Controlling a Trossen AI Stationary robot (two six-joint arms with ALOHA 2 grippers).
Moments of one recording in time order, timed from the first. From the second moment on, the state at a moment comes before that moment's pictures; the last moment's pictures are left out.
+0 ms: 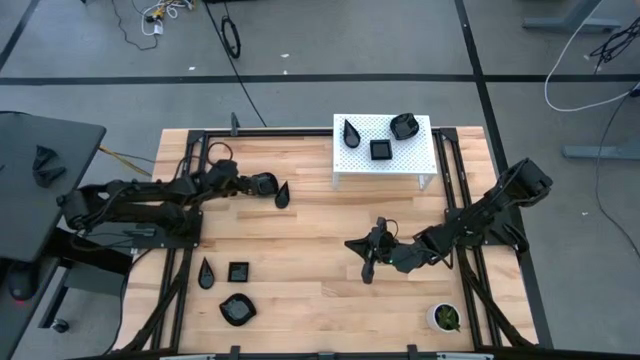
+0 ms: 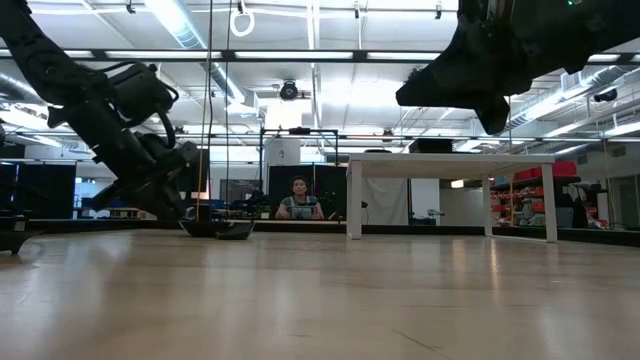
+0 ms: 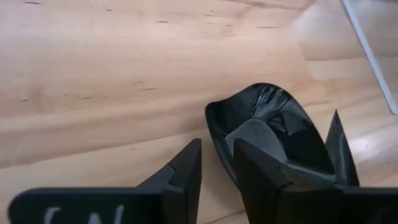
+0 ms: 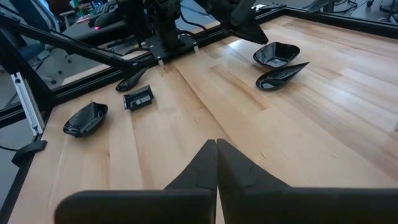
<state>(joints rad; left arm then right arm) 0.55 1.08 0.21 0.11 -0.19 -0.80 0.51 1.53 0.62 0.50 0.72 0.56</state>
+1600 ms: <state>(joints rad) 0.42 1.13 0.28 0.30 0.05 -0.70 0.50 1.53 0.62 0.50 0.72 0.57</state>
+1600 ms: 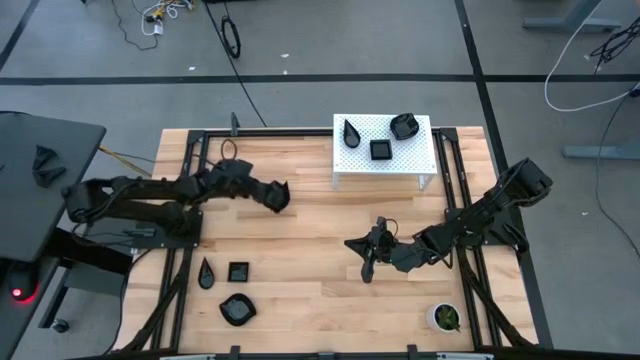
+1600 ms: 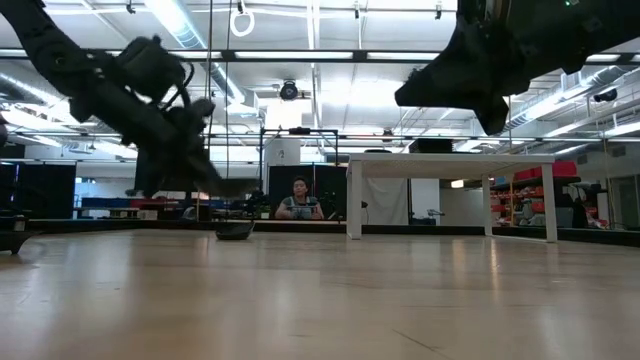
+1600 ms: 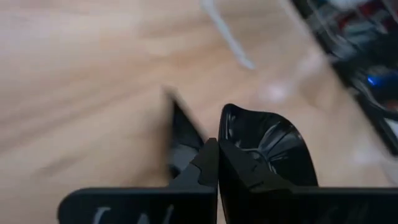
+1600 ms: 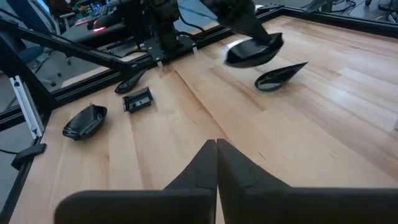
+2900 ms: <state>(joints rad) 0.06 2.03 1.20 0.21 0.05 -0.59 0.51 1.48 0.62 -0.09 0.72 1.23</state>
